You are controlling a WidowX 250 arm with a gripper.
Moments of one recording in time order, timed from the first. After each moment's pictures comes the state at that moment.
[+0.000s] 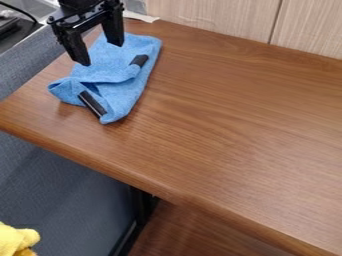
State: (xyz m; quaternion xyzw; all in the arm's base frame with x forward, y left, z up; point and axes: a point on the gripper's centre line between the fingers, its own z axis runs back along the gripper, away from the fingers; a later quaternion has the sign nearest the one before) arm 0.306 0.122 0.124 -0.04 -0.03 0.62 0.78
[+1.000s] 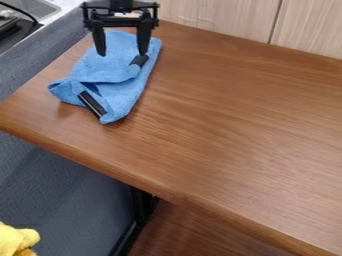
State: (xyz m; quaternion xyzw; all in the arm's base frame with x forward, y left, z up) arm 0.357 0.113 0.096 0.05 0.05 0.31 0.95
